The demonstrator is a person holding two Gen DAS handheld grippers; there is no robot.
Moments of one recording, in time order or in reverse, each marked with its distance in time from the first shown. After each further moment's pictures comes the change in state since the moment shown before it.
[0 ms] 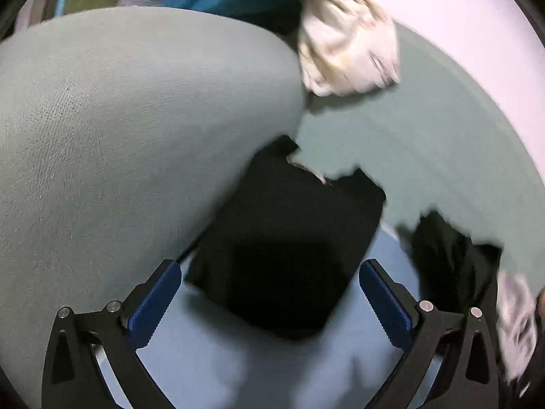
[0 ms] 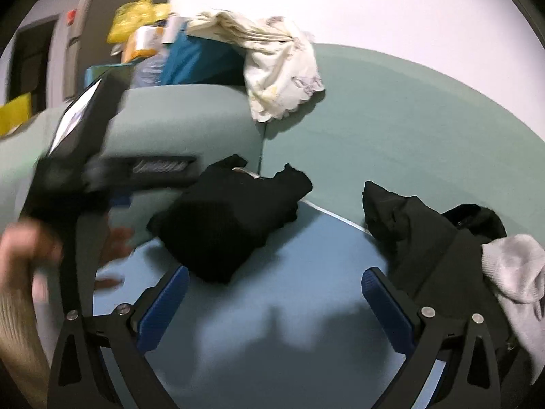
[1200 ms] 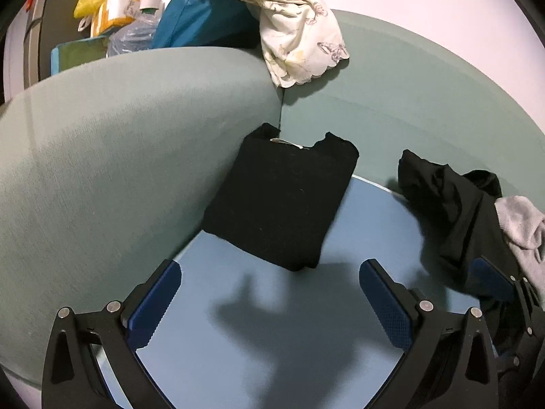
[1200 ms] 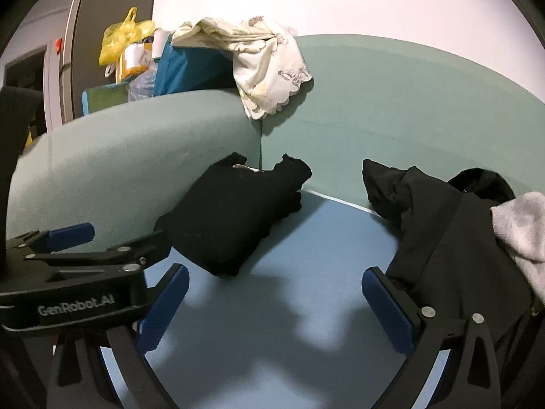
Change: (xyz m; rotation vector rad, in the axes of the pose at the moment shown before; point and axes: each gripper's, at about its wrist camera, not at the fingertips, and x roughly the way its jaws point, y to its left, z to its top) left arm -0.057 -0.028 -0.066 0.150 -0.114 0.064; right arm 0.003 -0.012 -0.005 0.136 -0.022 0.057
